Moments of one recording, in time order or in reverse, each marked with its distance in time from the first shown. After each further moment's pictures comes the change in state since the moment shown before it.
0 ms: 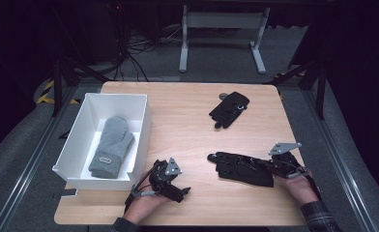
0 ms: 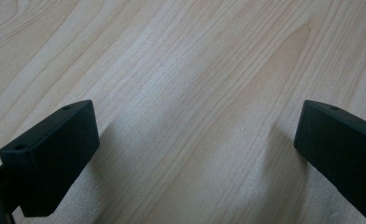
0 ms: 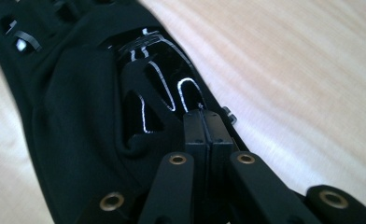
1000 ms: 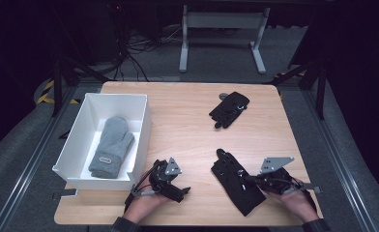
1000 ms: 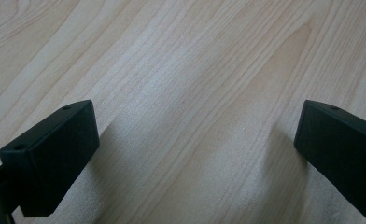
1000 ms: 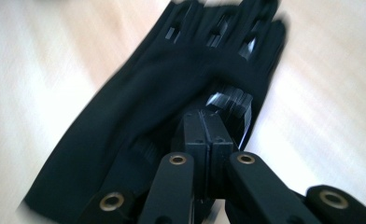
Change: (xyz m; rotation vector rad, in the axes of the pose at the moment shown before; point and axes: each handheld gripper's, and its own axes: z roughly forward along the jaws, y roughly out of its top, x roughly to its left) left arm 0.001 0.000 0.000 0.000 -0.001 0.003; right arm 0.054 0.012 -0.007 -0.072 0.189 -0.146
